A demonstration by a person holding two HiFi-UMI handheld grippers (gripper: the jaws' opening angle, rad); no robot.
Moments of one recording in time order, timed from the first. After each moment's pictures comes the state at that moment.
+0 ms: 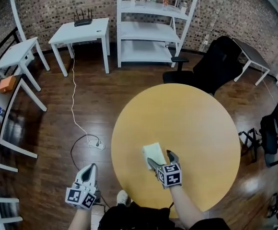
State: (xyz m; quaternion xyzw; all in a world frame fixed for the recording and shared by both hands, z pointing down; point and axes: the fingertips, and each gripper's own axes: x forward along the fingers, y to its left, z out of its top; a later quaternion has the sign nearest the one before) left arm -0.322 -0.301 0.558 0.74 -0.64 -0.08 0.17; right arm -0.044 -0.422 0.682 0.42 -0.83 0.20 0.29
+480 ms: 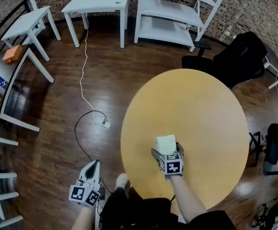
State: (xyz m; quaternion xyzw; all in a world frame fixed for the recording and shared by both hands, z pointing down) left arm -0.335 -0.270 0.611 0.68 -0.68 -0.08 0.24; right arm -0.054 -0.433 0.769 0.41 -0.78 0.23 0.40
